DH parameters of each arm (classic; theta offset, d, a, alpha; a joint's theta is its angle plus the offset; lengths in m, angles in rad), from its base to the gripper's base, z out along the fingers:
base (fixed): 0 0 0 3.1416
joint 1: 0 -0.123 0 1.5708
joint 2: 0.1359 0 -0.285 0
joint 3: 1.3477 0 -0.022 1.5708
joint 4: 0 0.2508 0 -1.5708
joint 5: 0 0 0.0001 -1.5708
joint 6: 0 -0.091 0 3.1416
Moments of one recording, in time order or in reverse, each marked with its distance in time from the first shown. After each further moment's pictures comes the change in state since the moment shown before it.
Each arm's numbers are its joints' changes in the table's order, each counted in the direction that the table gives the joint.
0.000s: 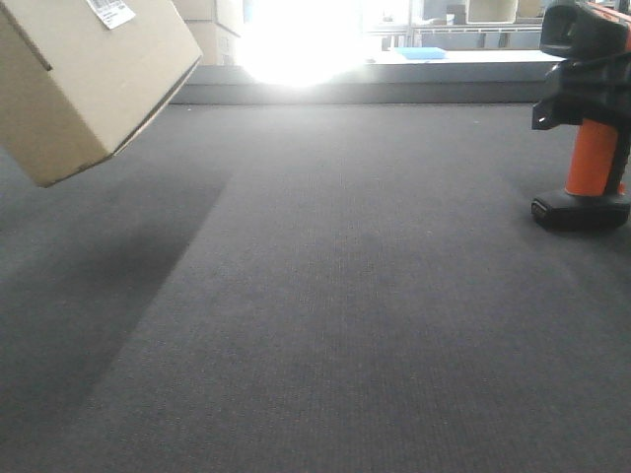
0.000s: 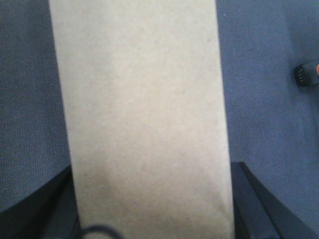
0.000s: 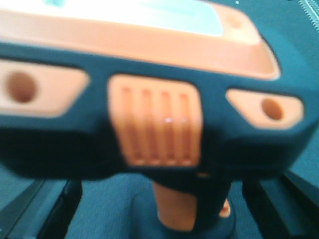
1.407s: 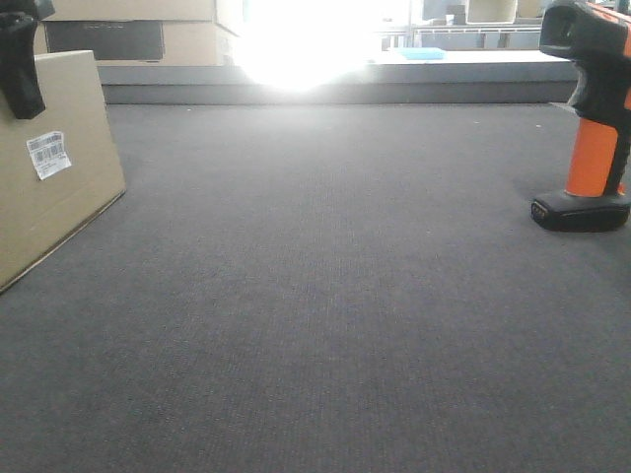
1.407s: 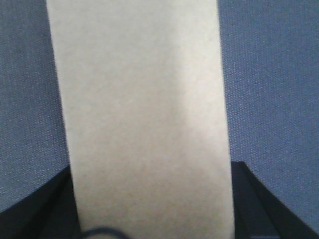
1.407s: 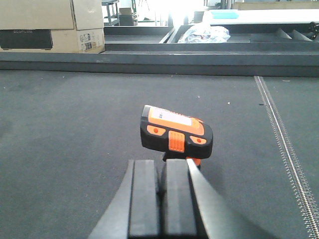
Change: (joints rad) left arm 0.000 0.274 -0.063 0.363 -0.007 0.002; right arm 0.067 -1.013 0.100 -0.101 0.627 0.000
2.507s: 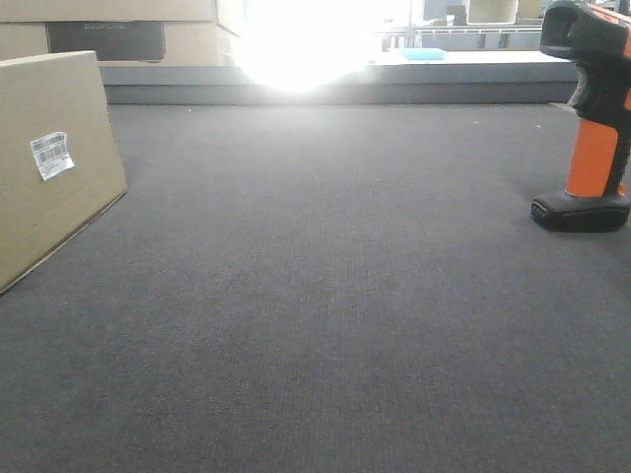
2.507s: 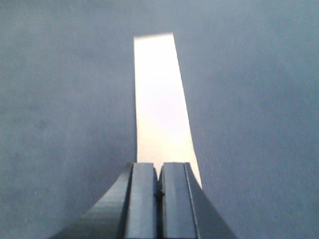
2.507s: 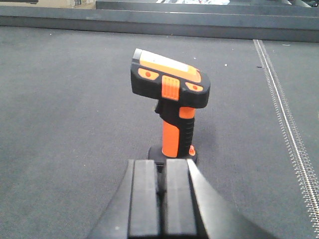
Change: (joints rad) left arm 0.000 -0.931 0.780 0.005 -0.660 0.000; right arm 0.000 -0.027 0.122 -0.042 0.009 0.000
